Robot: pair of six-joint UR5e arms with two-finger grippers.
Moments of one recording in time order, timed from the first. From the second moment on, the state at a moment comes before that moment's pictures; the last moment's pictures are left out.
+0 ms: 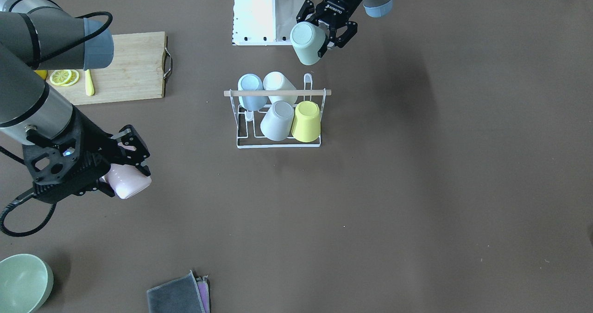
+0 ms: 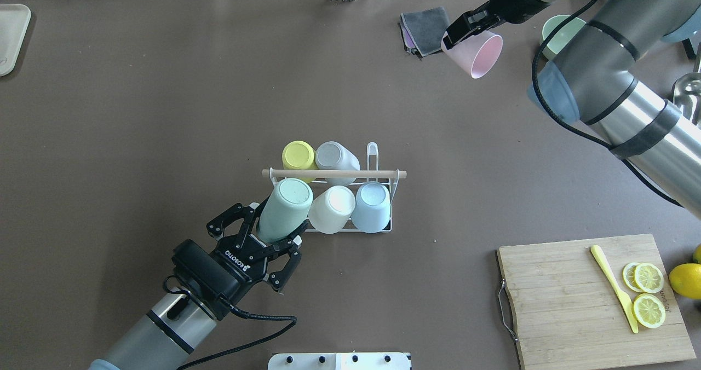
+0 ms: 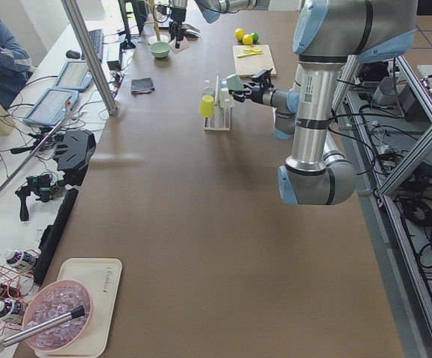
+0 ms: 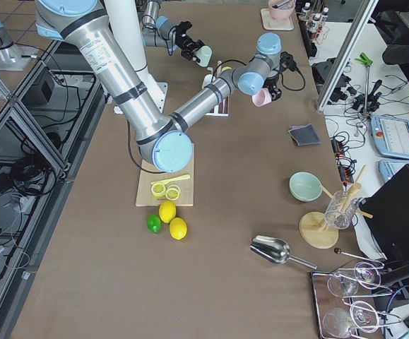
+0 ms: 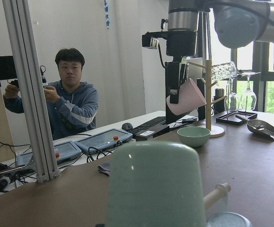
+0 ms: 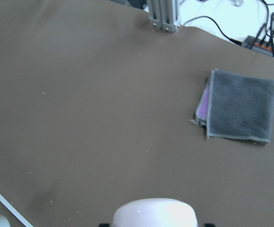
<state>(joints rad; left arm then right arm) -0.02 -1.87 -1.78 -3.03 -0.70 -0.27 0.99 -0.98 1.62 -1.13 2.22 0.57</state>
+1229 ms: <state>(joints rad) -0.07 -1.90 -1.73 -3.03 -0.70 -0.36 0.75 -1.10 1.46 0.02 1.86 0.81</state>
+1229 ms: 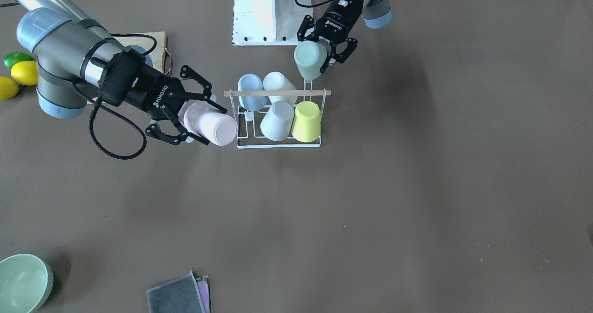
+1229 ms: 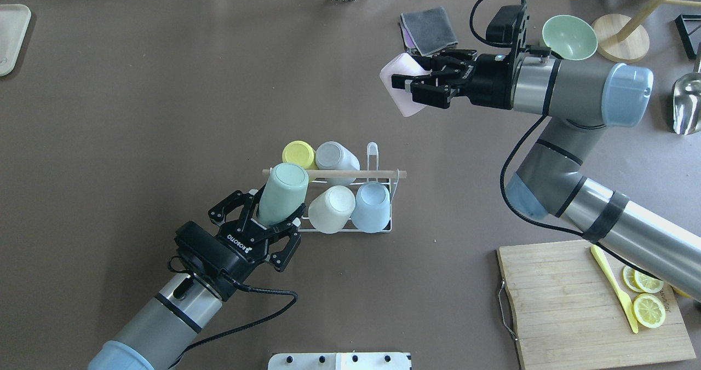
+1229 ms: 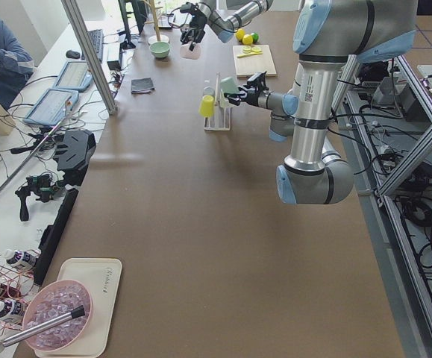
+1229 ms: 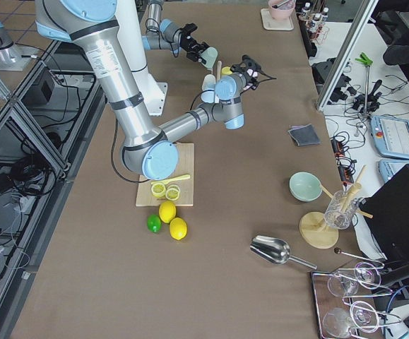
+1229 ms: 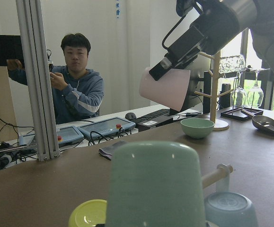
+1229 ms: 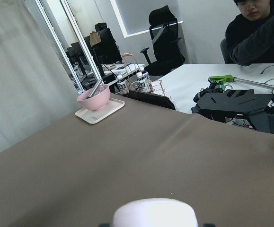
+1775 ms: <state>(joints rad) -0.08 -1.91 -1.71 -3.03 -0.70 -0.40 0.66 -1.02 1.33 0.25 1.71 0.81</state>
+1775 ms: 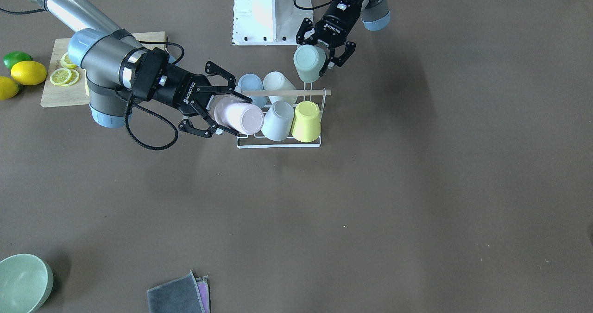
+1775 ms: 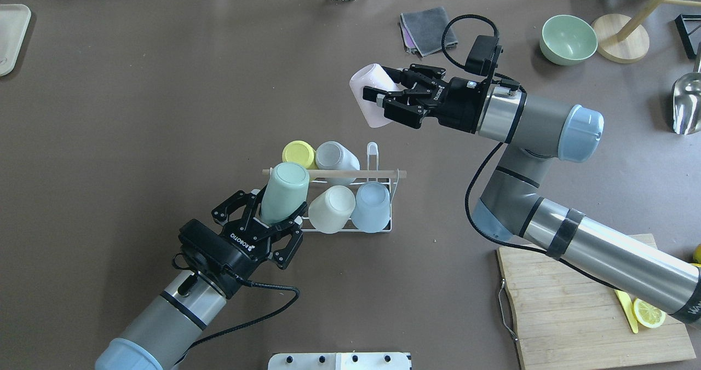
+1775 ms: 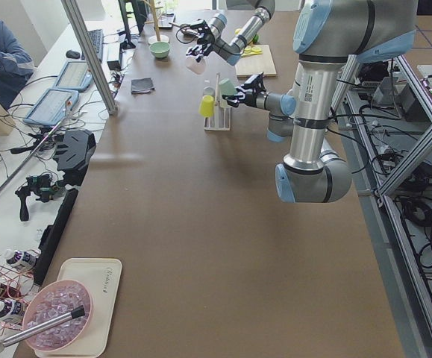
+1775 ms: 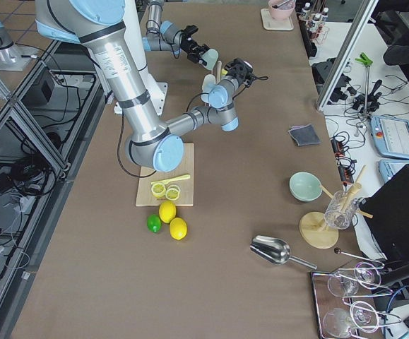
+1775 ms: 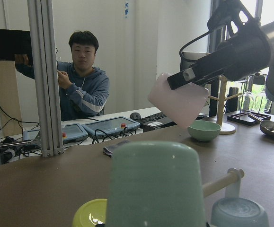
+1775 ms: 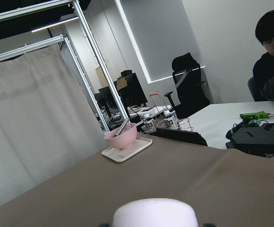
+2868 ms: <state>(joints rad) -0.10 -1.94 -1.65 -3.03 -0.70 -0.47 0.61 -0.98 1.15 0.54 1.69 0.82</state>
